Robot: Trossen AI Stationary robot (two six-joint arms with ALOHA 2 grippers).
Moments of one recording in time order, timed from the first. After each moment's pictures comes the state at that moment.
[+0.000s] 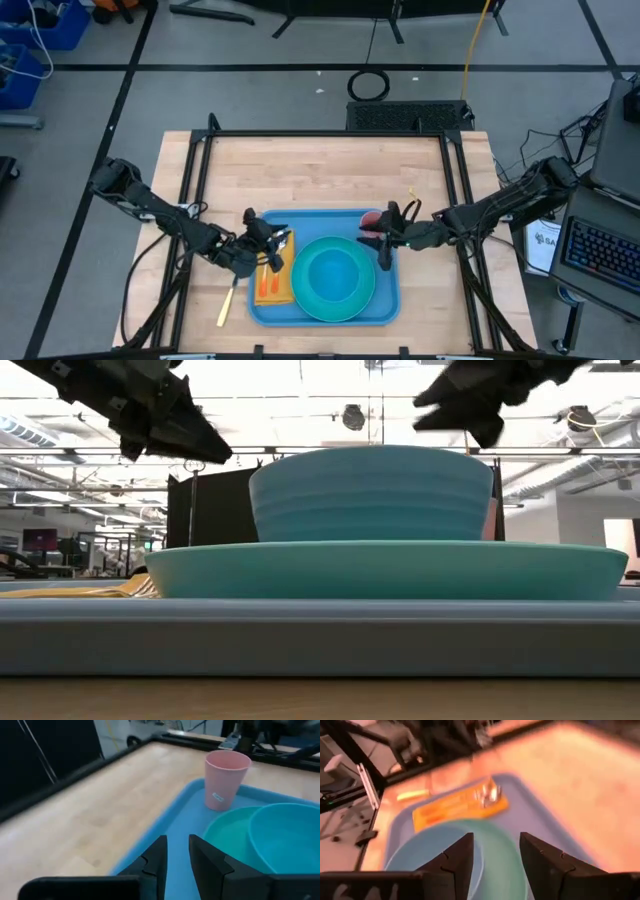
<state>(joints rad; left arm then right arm) -0.52 1.38 0.69 0.01 -0.94 -0.60 0.39 1.19 0.67 0.02 0.46 0.58</state>
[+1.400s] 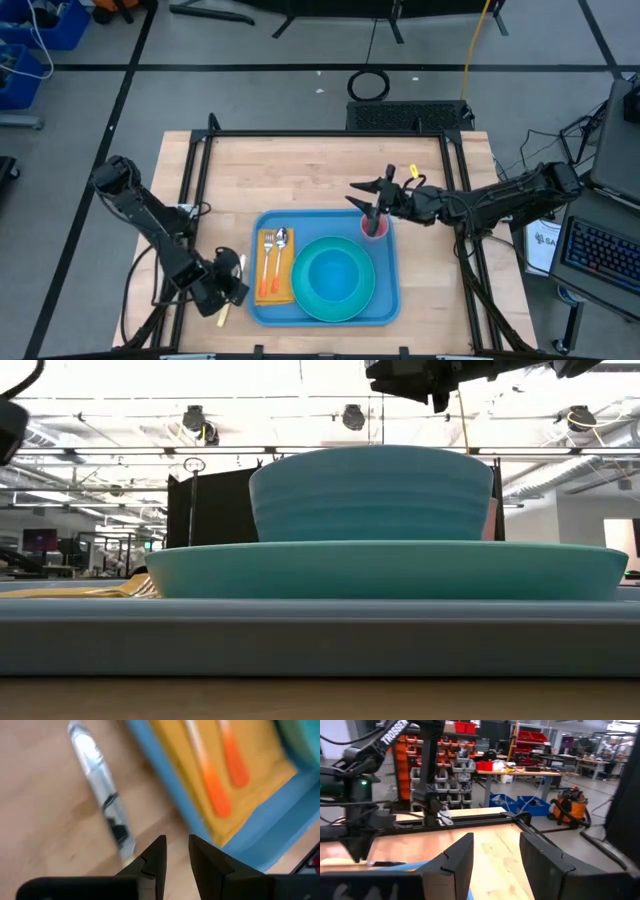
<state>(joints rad) -0.89 1.37 0.69 -0.53 -0.27 -1.90 0.15 1.19 0.67 0.48 0.49 -0.03</state>
